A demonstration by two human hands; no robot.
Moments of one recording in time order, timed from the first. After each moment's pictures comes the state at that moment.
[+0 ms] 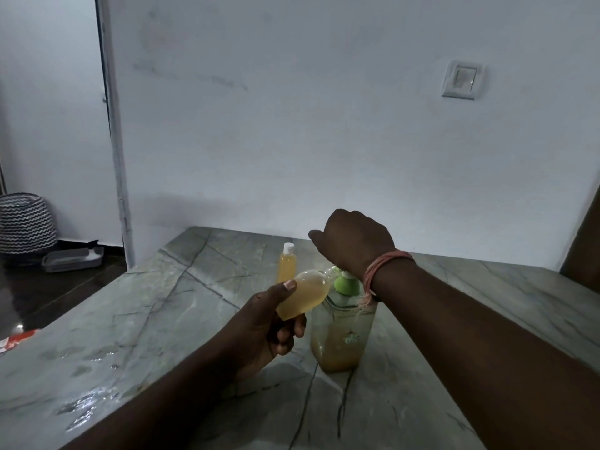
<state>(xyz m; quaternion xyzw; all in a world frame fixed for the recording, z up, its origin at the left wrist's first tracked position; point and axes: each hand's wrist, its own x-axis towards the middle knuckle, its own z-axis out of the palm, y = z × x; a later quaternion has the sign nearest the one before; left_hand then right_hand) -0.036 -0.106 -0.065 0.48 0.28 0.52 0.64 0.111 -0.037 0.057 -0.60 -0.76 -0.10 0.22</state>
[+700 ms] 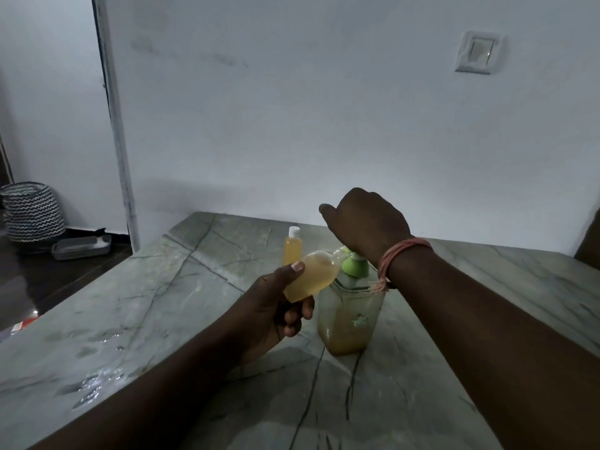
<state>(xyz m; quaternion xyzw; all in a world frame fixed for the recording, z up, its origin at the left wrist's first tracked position) -0.037 -0.104 -0.068 0.49 0.28 0.51 0.64 0.113 -0.029 0.047 -0.60 -0.75 -0.06 0.28</state>
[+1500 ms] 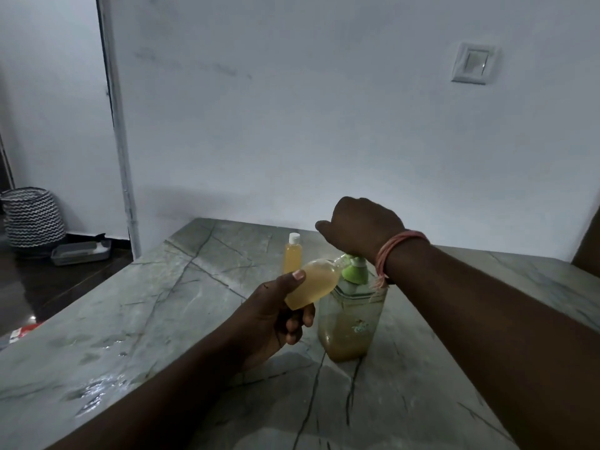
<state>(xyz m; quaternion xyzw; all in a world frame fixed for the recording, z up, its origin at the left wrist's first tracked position) -0.037 -0.108 -0.066 0.49 0.29 0.51 0.64 0.110 -0.032 0.058 -0.59 -0.78 -0.10 0.20</state>
